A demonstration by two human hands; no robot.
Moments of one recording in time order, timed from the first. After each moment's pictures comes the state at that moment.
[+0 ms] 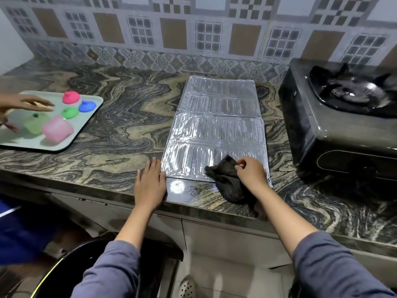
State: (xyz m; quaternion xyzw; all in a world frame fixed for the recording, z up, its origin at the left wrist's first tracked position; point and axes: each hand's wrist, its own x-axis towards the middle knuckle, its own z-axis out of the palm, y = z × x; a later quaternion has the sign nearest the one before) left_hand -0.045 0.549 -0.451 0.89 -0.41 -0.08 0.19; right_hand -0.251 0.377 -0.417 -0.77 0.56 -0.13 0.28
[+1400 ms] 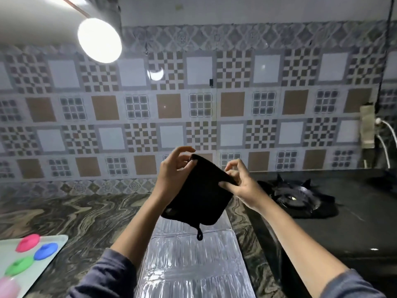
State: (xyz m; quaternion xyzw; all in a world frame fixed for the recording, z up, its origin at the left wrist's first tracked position) left_hand -0.072 0.365 -0.145 0.48 -0.59 -0.11 0.63; right_hand -0.258 0.290 -0.176 -0.77 0.22 -0.41 0.43
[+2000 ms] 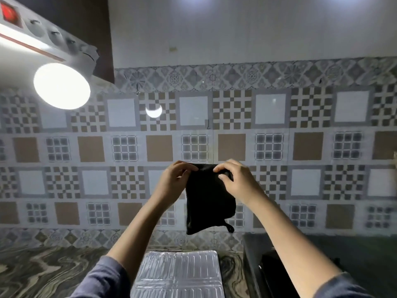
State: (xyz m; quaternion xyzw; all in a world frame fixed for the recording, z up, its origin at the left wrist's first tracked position) left_hand -0.060 0.195 -0.061 0.55 -0.62 0.03 0.55; right_hand -0.233 0.113 -0.060 -0.86 0.23 -0.46 0.10
